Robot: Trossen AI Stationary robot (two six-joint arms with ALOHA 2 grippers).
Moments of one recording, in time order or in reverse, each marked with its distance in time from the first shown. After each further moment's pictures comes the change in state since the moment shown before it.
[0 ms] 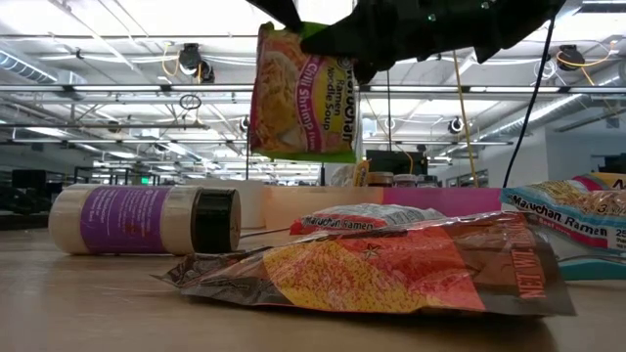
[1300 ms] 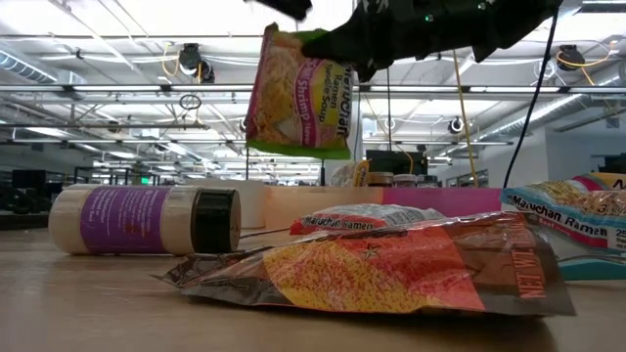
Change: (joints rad) left arm 0.124 -0.097 0.000 0.074 0.132 0.049; right arm -0.030 -0.016 -0.001 0.002 -0.001 -0.012
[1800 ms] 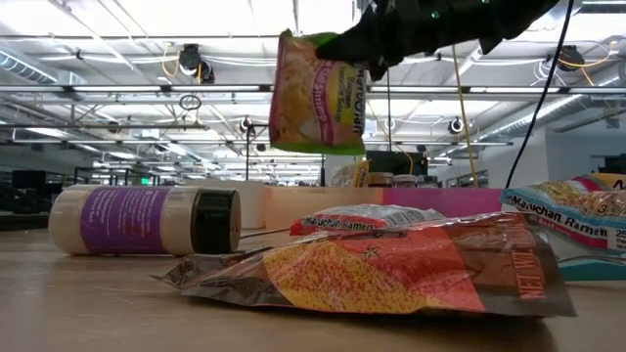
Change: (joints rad) left arm -0.237 -0.385 -0.302 0.213 -0.229 -0.096; right arm -0.045 -0.096 0.001 -0.141 0.002 0.023
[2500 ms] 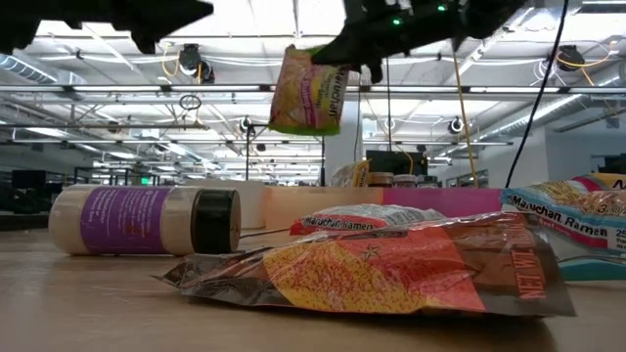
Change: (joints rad) left arm -0.015 -0.101 -0.938 1.535 0.005 0.361; right arm -0.197 0.031 0.146 -0.020 0.107 0.137
